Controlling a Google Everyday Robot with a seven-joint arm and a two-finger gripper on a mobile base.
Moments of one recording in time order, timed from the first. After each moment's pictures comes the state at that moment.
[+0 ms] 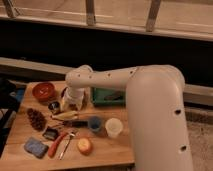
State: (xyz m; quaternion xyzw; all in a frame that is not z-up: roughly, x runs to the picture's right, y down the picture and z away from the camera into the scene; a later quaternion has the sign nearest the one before) arm -0.190 0.102 0.816 -0.37 0.08 0.62 0.68
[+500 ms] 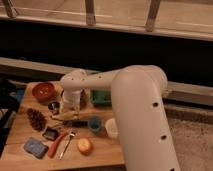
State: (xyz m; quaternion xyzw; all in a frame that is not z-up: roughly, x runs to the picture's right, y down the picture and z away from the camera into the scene) arm -0.205 0.129 0.843 -0.37 0.13 0.59 0.71
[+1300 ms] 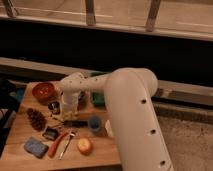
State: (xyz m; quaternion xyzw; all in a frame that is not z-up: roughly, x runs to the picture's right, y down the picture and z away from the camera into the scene) arm -0.219 0.144 0.864 -0.39 0.11 0.58 0.70
